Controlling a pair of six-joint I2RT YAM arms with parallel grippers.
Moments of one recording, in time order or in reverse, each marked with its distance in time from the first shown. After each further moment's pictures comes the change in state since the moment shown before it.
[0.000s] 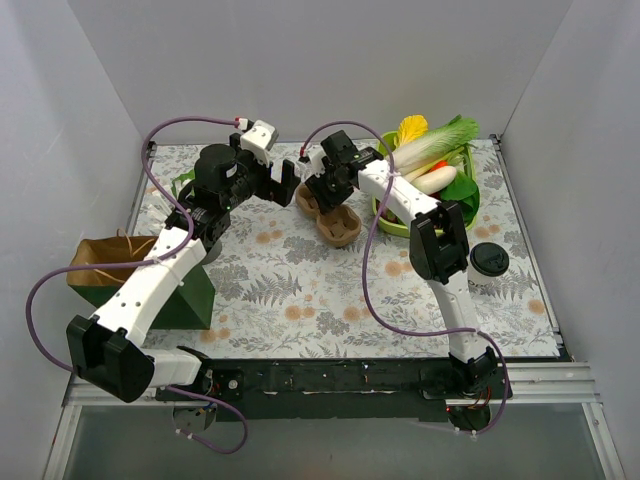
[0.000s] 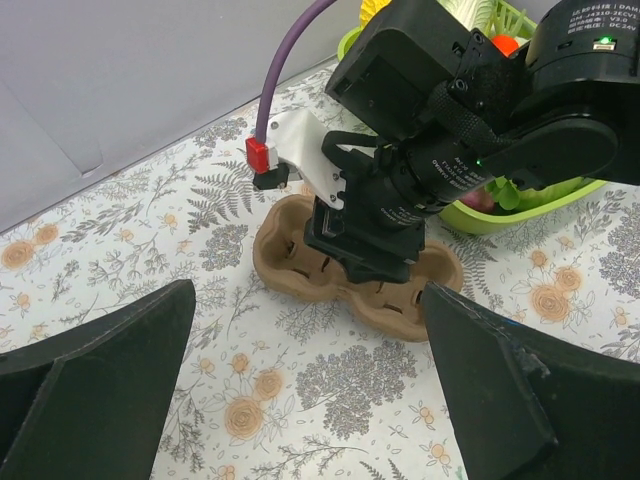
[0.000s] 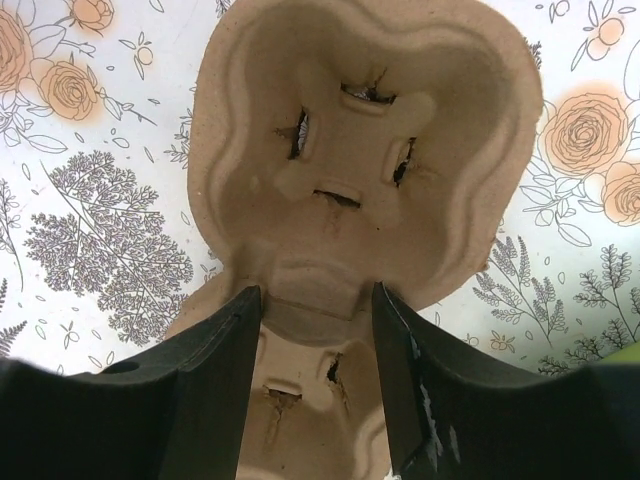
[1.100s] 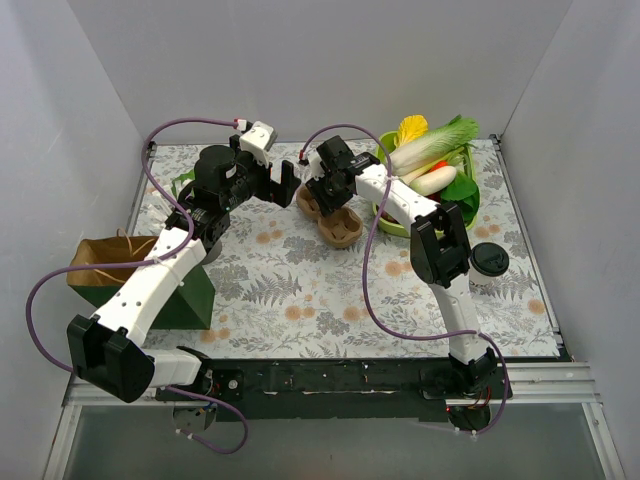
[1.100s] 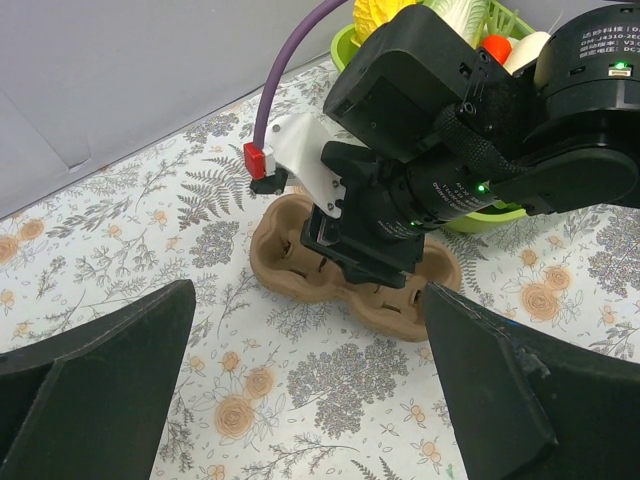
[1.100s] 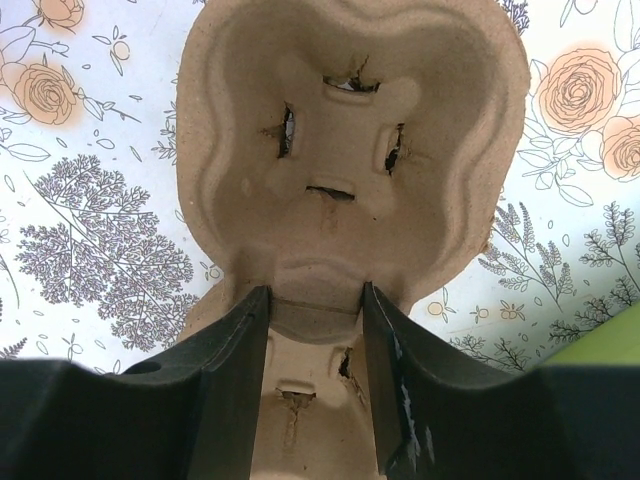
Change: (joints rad) left arm 0.010 -0.001 -0.014 0.009 0.026 -0.023; right arm 0.031 -0.041 -0.081 0.031 0.107 0.074
